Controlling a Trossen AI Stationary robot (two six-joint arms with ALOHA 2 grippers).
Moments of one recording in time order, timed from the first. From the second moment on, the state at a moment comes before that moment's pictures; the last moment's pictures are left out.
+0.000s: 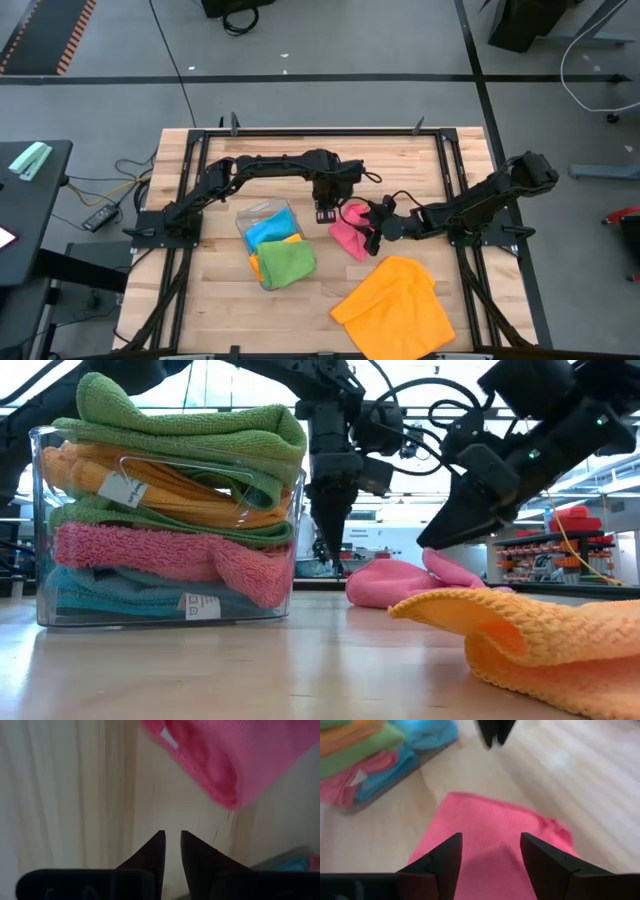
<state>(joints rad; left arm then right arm) 0.17 2.31 2.07 -1.21 0.10 0.12 0.24 1.43 0.49 0.23 0.52 0.49</state>
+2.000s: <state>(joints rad) 0.16 2.27 2.07 -1.14 0.19 0.14 0.18 1.26 0.62 -0.39 0.49 0.33</state>
